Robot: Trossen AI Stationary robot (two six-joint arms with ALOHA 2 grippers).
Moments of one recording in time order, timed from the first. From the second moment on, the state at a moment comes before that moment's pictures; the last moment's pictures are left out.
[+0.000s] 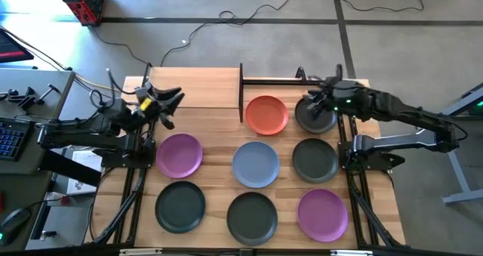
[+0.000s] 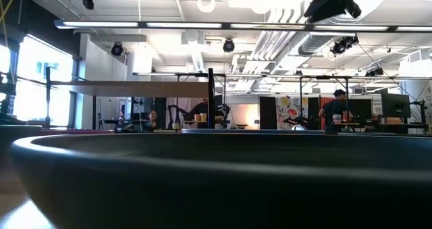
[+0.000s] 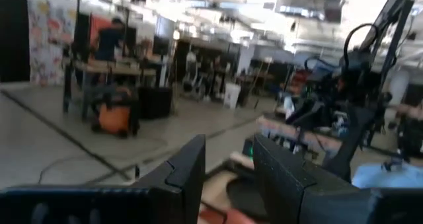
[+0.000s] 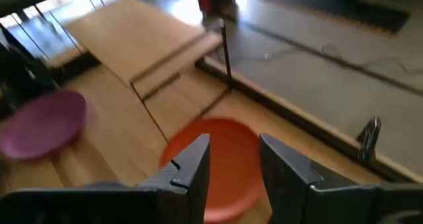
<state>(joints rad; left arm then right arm) 0.06 0.50 0.56 0.11 -0.52 -0.11 -0.24 0.87 1.03 -0.73 0.38 0.40</state>
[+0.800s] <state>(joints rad) 0.06 0.52 0.56 -0.20 -0.52 -0.37 -0.27 1.33 1.03 -0.99 0.24 0.67</state>
